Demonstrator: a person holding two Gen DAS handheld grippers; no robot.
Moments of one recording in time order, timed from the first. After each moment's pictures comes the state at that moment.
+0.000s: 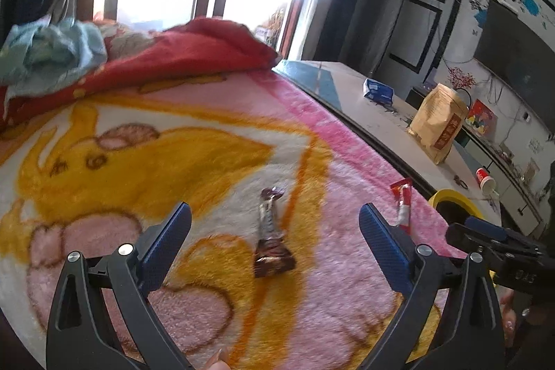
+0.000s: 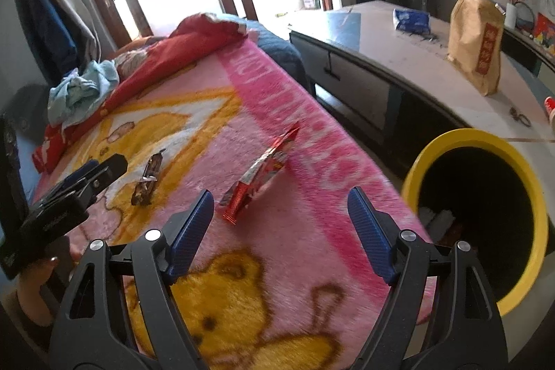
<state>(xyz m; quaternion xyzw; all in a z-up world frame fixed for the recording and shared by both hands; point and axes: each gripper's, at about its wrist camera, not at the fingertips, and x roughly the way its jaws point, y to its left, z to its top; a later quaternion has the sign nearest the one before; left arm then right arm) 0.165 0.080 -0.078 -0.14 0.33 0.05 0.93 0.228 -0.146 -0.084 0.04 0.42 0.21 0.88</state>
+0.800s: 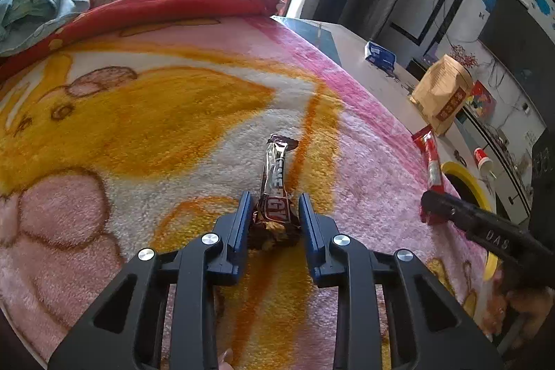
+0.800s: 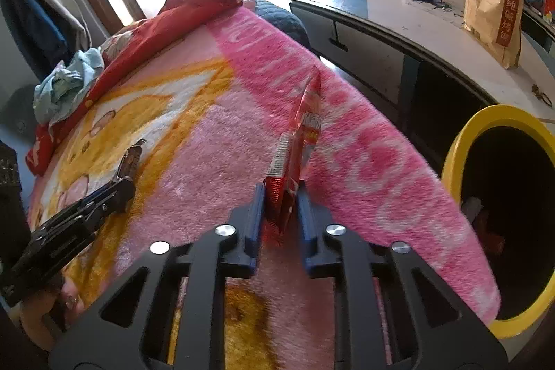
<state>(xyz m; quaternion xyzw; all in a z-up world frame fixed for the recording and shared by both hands) 0.186 0.076 -0.119 -0.16 0.40 0.02 0.90 0.260 -0.135 -0.121 0.05 0.46 0.22 0.86</state>
